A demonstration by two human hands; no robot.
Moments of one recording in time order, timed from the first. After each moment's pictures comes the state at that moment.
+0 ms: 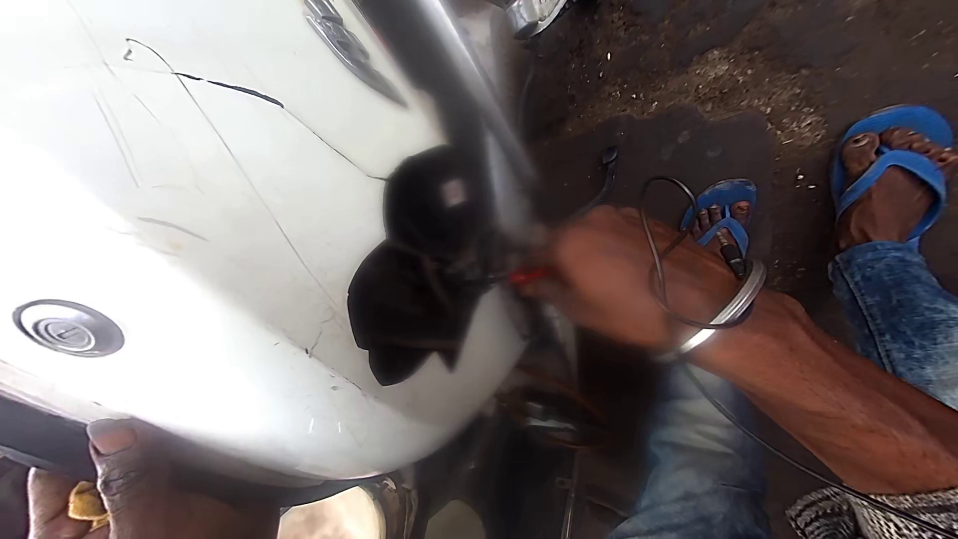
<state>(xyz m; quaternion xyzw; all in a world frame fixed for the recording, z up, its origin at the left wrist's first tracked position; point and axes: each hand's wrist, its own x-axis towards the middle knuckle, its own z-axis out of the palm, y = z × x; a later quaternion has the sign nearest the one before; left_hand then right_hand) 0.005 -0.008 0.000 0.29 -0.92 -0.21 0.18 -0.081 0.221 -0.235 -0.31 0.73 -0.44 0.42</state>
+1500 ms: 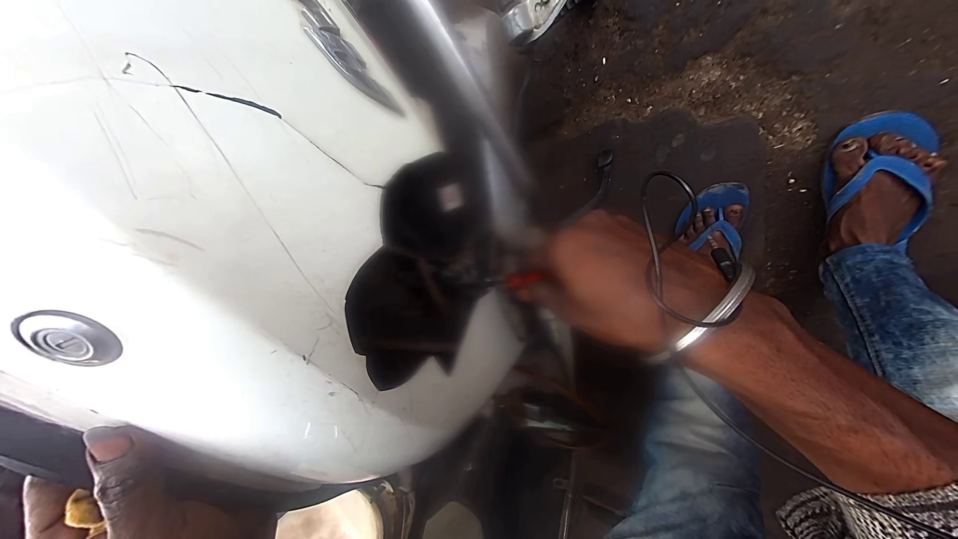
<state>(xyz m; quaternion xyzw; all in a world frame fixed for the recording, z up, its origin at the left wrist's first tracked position) 0.002 -0.002 -0.002 0.31 -0.91 -0.20 0.20 -0.089 0.222 -0.228 -0.29 0.71 -0.43 0.47</state>
